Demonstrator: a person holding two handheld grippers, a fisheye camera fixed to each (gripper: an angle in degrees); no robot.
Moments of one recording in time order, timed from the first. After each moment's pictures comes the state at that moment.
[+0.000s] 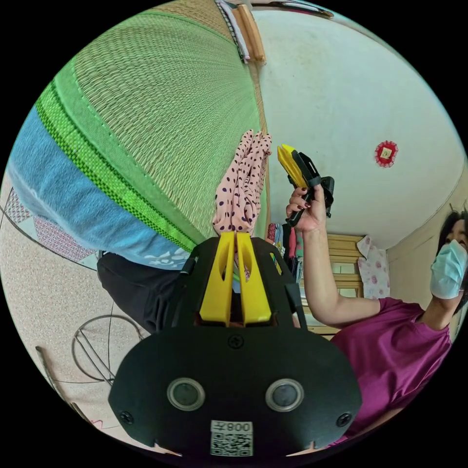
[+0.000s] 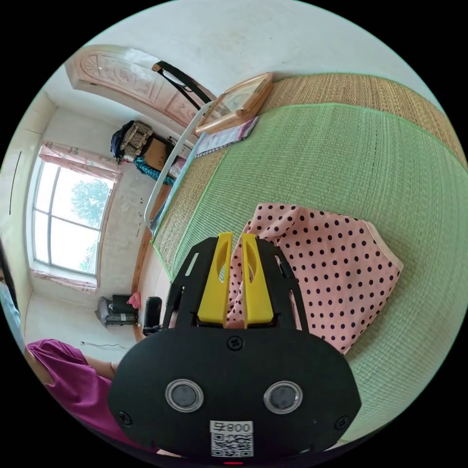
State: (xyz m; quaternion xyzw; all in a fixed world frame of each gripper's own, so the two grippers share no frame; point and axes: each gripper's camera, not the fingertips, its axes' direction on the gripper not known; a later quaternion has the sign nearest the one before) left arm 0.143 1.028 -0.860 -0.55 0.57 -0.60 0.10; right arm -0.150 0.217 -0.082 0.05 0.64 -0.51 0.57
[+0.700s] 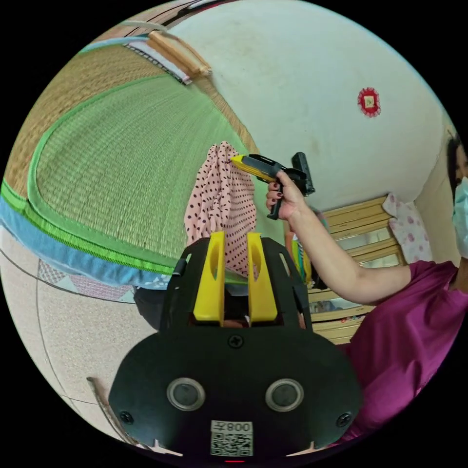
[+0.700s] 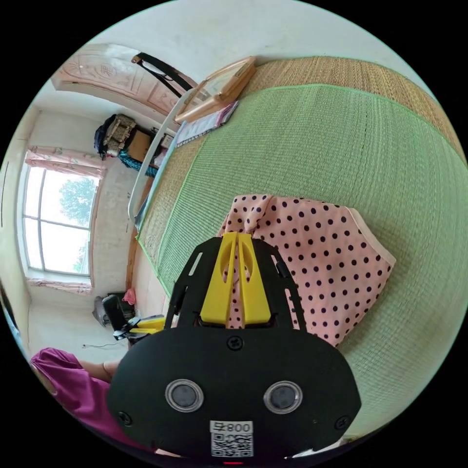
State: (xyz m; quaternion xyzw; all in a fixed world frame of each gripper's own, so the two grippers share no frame) left arm 0.106 0.967 -0.837 -0.54 0.62 -0.50 0.28; right arm -0.169 0.222 -0.037 0.05 0.67 -0.47 0.57
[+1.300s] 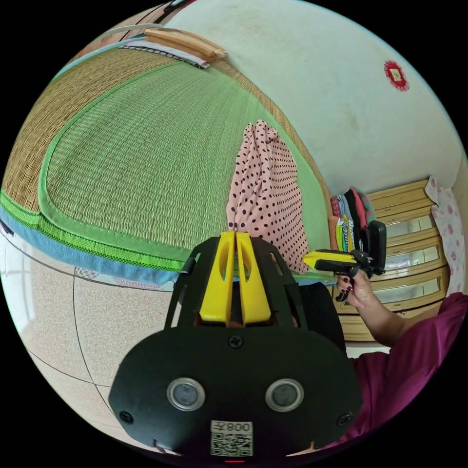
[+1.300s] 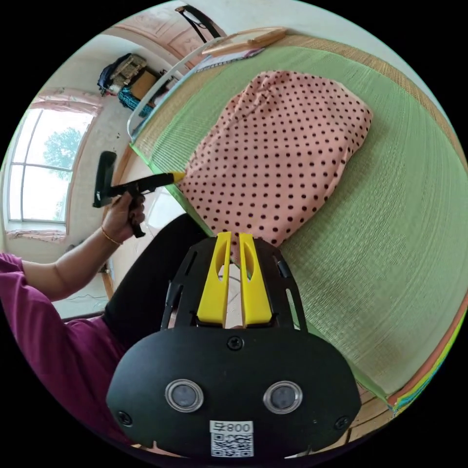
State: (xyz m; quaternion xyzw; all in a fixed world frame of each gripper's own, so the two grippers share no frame) left arm 0.136 0.931 -0.863 -0.60 0.61 -0.41 0.31; right arm -0.030 0.377 -0.117 -0.01 0.78 -0.42 0.47
